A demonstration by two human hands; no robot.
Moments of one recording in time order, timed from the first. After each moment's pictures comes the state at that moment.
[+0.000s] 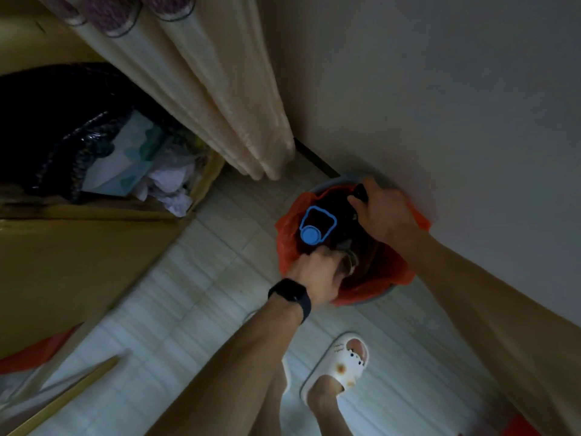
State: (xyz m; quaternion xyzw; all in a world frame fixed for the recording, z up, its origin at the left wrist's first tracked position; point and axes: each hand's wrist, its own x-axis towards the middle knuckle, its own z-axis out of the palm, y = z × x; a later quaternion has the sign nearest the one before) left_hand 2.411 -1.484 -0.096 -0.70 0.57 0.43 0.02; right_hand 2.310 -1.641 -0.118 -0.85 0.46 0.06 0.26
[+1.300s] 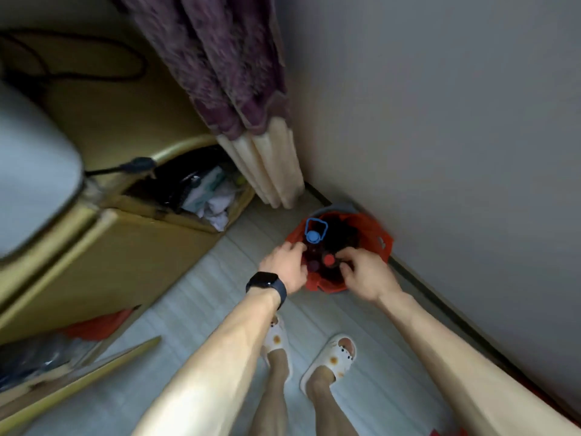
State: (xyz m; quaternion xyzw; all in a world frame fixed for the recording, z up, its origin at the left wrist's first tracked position) left_hand 2.453 -1.451 0.086 -0.79 0.48 0.39 0.04; right_hand 2.278 -1.543 0.077 -0.81 0.45 0.13 0.36
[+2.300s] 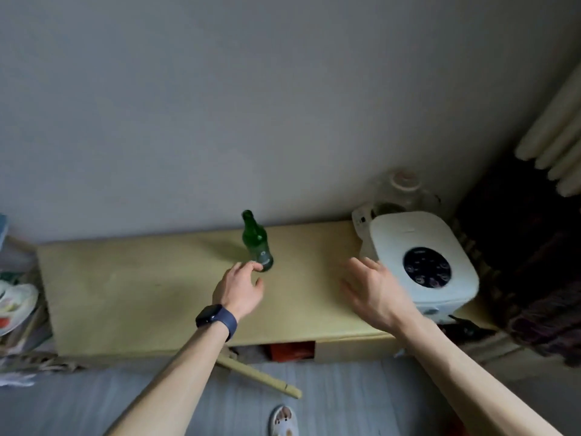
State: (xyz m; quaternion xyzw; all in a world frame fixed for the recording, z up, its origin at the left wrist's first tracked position) left_hand 2.825 -0.944 0.462 -0.97 0.07 0.09 -0.20; right_hand 2.719 -1.202 0.512 -0.98 0.03 0.00 0.22
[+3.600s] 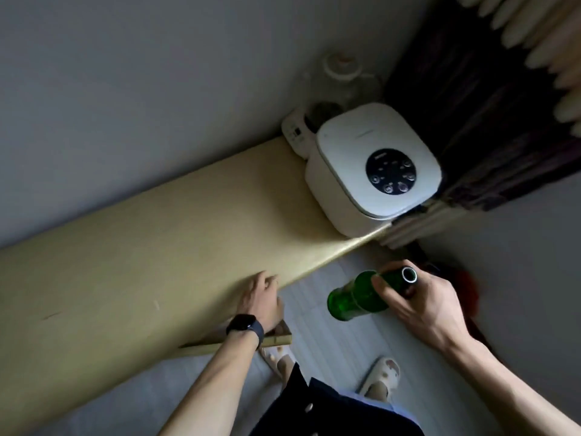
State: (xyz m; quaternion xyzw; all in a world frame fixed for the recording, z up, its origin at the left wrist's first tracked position) left_hand 2.803 -0.981 0.283 -0.88 0.31 0.35 -0.08; right_hand 2.625 -1.186 0.439 -0.88 0.39 -0.02 0.27
